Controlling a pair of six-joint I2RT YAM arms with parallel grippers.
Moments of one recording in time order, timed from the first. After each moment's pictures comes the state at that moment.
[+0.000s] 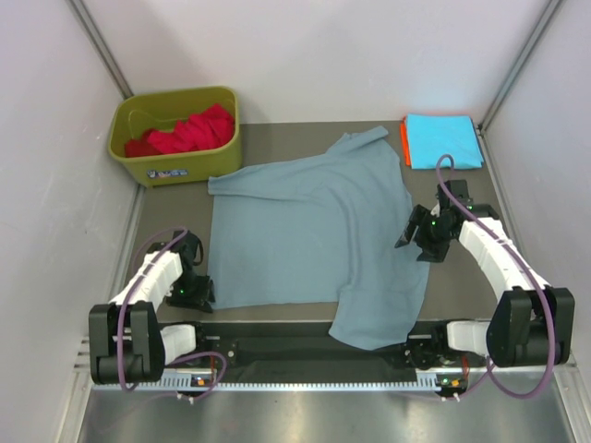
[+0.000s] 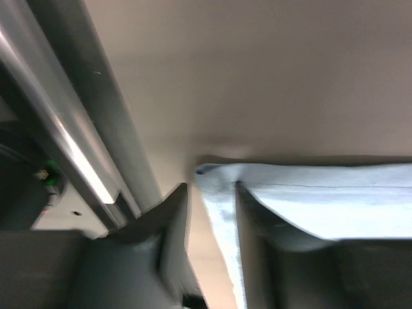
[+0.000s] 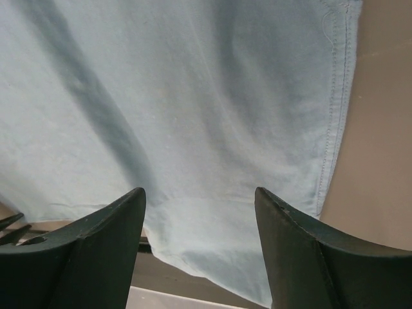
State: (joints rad) left arm 0.04 1.19 0.56 -1.03 -0.08 -1.44; right arm 0.04 1.26 0.88 -0.83 -0.22 0.53
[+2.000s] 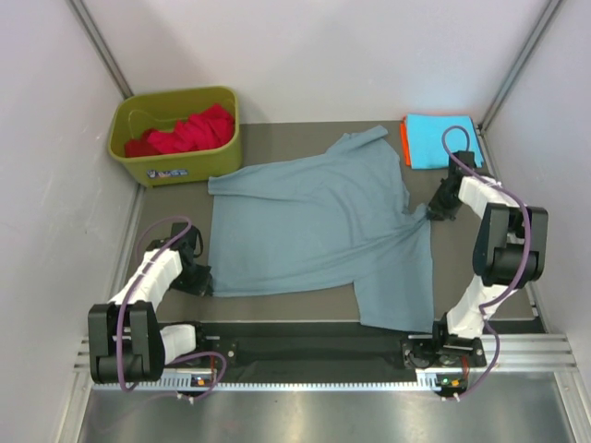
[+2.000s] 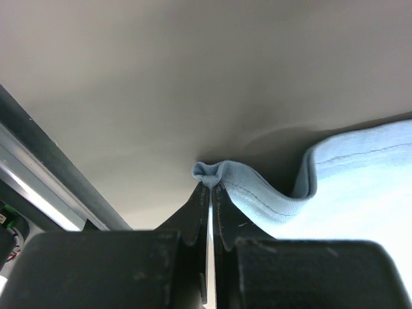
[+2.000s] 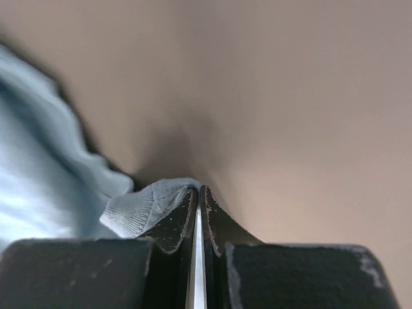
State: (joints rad) left arm 0.05 1.19 0.59 -0.89 -0.10 -1.29; right arm -0.12 1.78 1.16 -0.57 0.03 0.47
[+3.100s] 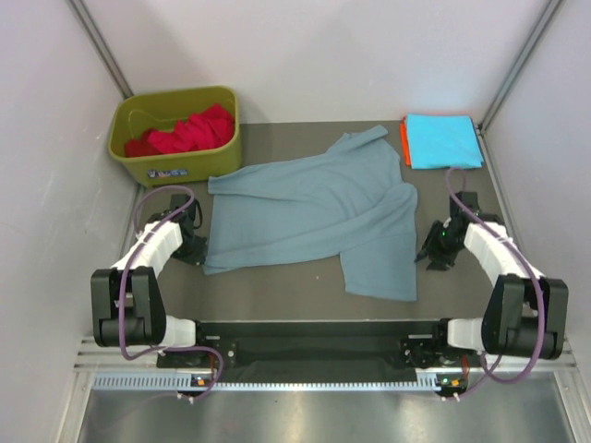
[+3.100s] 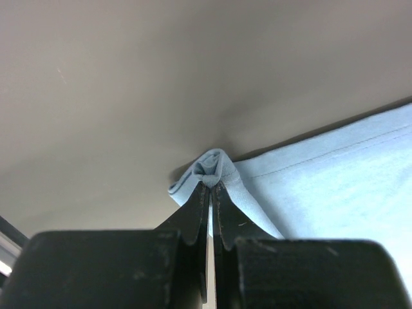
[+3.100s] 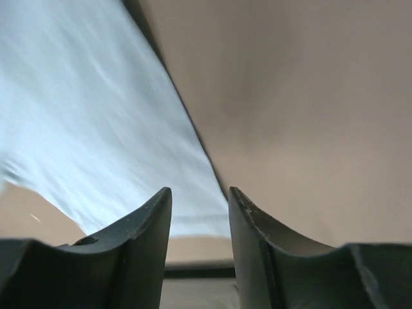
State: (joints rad) left arm 0.05 1.39 0.82 -0.78 -0.23 -1.20; right arm -0.10 1.33 0.81 -0.76 -0.14 0.46
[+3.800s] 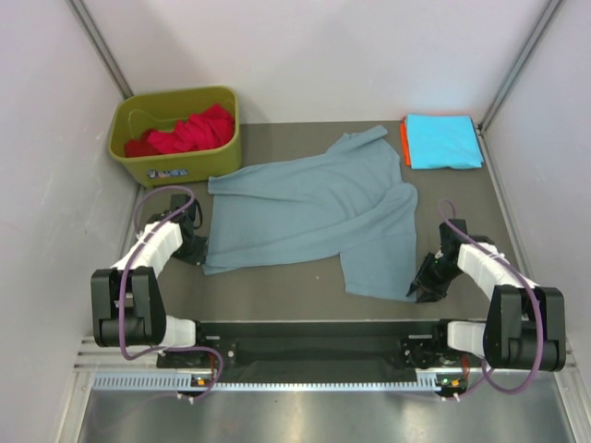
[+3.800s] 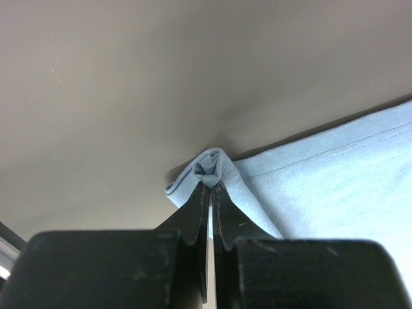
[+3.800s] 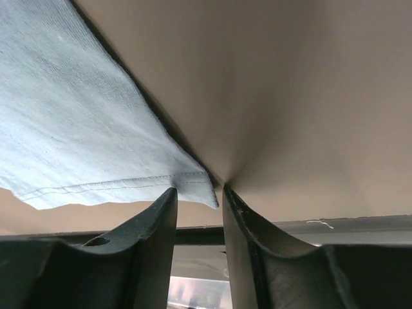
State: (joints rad) left arm 0.05 1.39 0.81 -0.76 -0.22 -1.20; right arm -0.05 1.24 0.56 -0.83 -0.21 0.54
